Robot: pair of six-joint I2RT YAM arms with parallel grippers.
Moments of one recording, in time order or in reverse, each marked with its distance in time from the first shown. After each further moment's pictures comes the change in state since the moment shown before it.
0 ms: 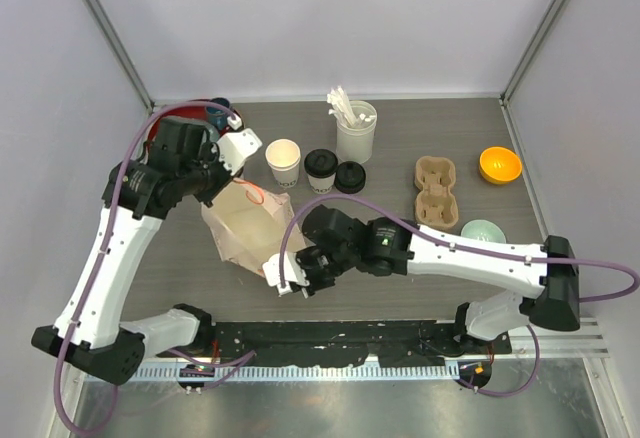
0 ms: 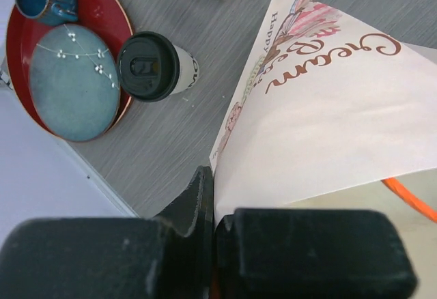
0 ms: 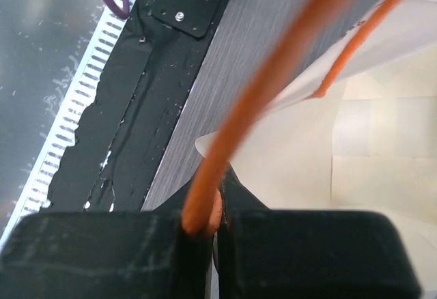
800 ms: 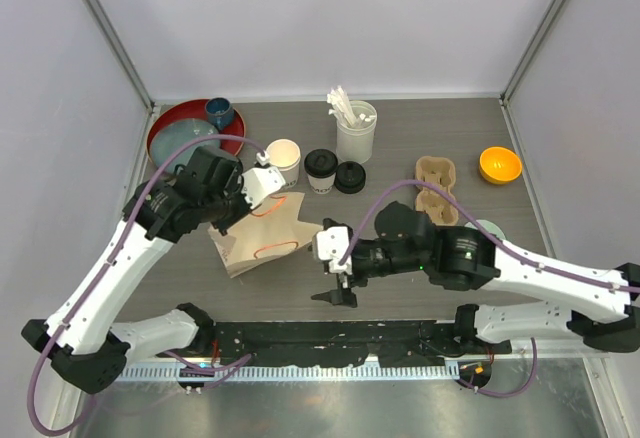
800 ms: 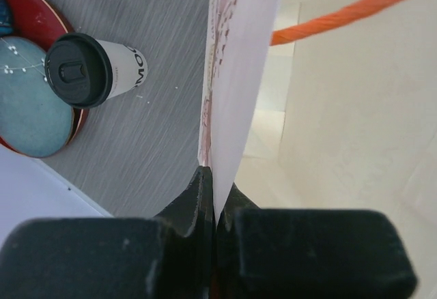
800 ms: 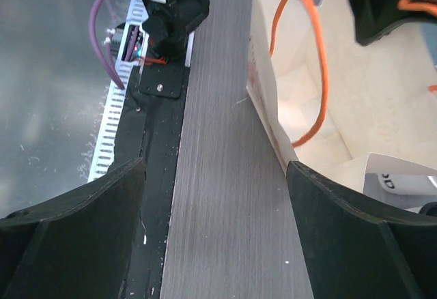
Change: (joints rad) left arm -0.246 -0.076 -0.166 -0.020 -0.094 -0.064; right arm 0.024 -0.358 -0.129 0.158 0.148 0.317
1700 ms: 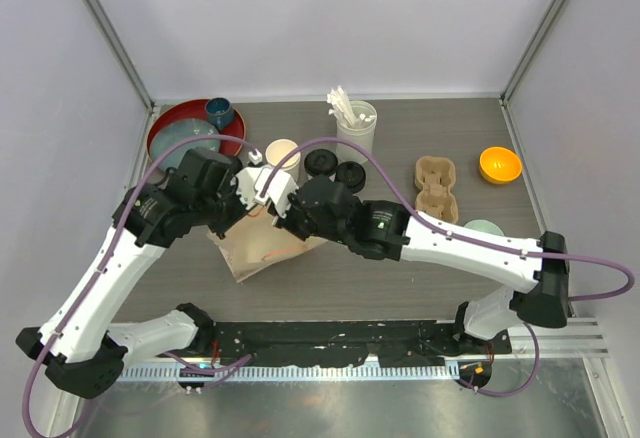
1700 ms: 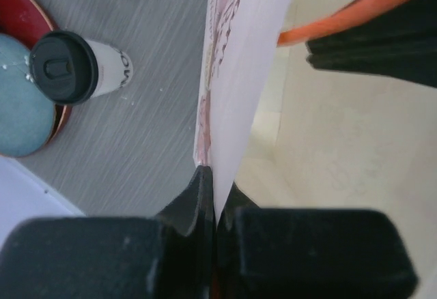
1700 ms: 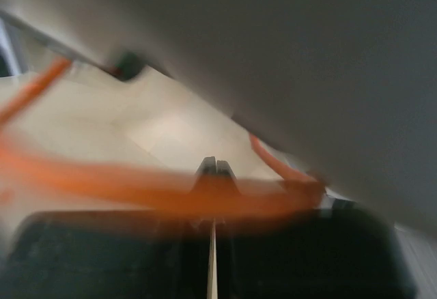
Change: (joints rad) left arm -0.014 -0.036 0.011 -0.019 0.042 -0.053; right arm -0.071 0.370 0.237 0.127 0.418 0.155
